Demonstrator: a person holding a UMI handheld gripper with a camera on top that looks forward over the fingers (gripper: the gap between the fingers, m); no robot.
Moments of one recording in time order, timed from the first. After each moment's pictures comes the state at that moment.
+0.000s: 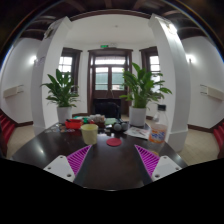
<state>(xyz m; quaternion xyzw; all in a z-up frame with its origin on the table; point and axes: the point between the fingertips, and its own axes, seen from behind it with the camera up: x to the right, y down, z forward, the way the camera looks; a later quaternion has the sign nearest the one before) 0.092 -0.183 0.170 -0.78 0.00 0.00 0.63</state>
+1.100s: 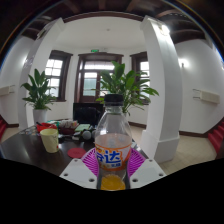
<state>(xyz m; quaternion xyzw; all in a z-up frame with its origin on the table) 0.272 -0.073 0.123 -0.75 0.02 -0.05 0.66</state>
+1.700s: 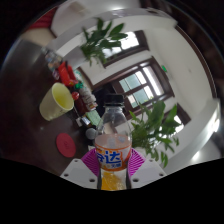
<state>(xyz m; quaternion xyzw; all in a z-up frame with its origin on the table) 0.176 0.043 0.160 -0.67 -0.37 -0.35 0.54</state>
